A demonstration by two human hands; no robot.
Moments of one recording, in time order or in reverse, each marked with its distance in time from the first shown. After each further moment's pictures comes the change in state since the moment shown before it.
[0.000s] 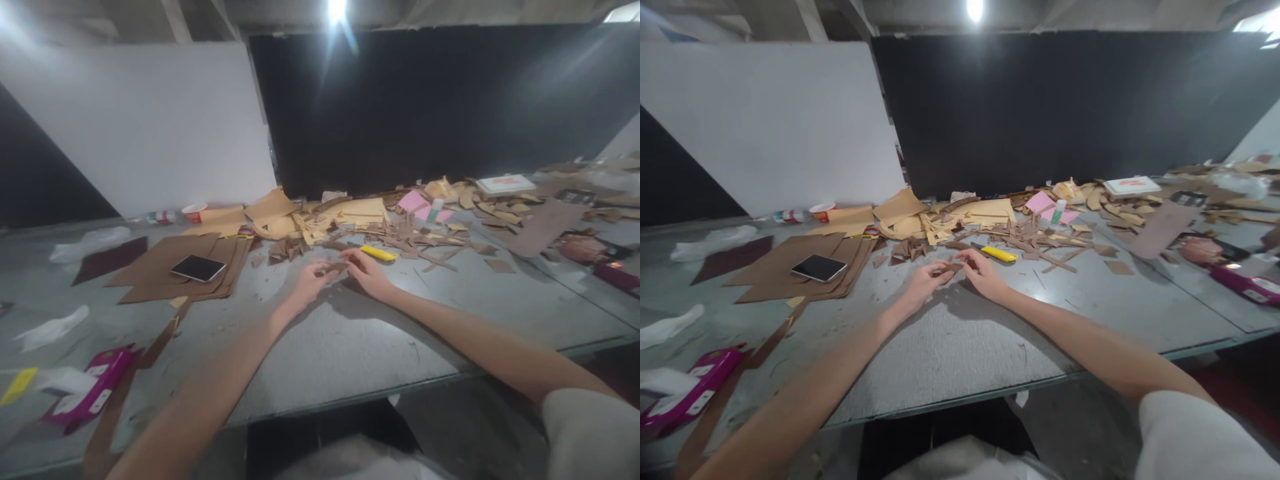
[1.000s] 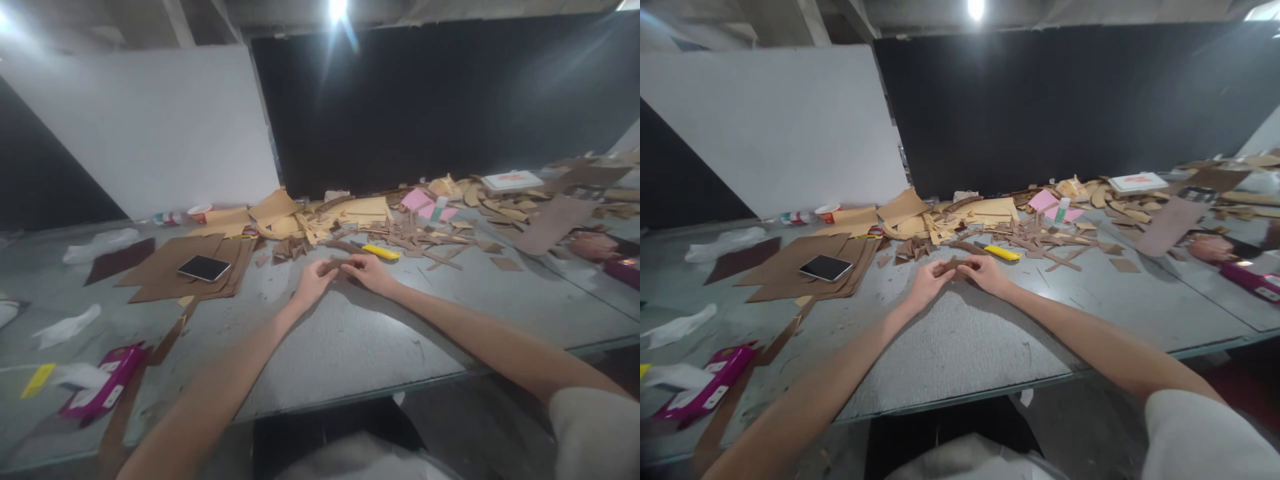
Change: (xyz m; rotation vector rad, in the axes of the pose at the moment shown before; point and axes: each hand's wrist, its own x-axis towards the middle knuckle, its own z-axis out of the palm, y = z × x) left_hand 0.001 -0.012 0.001 -0.159 -0.013 0.008; right_hand 0.007 0.005 0.001 -0.052 -0.053 0.093
